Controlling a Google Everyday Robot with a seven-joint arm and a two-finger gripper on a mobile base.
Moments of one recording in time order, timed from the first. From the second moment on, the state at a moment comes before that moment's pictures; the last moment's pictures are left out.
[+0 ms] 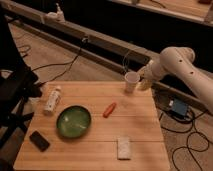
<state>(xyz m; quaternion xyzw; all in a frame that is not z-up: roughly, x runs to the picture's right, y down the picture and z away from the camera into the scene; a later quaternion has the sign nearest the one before) 0.214 -0.044 0.773 -0.14 -0.15 0.10 0.97</state>
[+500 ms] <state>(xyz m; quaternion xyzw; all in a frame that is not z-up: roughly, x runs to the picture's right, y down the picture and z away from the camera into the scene) 0.219 -0.071 0.837 -0.12 -0.19 0.21 0.95</state>
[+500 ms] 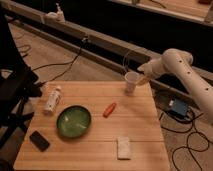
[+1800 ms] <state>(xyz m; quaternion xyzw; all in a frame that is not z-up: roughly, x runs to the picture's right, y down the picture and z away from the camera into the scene) 0.200 -0.023 0.925 -0.19 -0.21 0.23 0.93</state>
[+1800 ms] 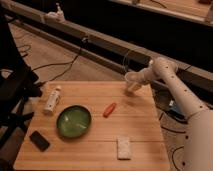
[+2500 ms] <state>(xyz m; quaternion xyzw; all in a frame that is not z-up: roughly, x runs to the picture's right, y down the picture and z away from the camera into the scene) 0.197 -0.032 0.929 -0.20 -0.21 0.24 0.93</state>
